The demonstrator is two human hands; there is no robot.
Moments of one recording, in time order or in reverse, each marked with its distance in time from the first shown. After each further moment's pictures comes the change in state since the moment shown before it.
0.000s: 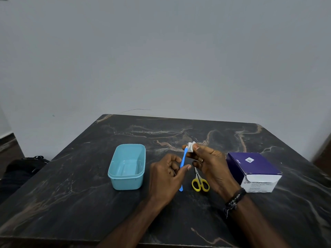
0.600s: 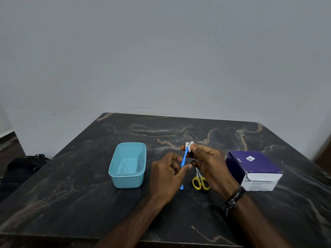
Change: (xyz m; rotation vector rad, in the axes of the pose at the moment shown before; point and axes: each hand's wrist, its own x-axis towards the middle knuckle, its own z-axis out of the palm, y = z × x) left_hand 0.000 0.002 0.000 0.010 -0.005 -0.001; right_hand 0.002 0.006 -0.001 -0.070 -0.051 -0.044
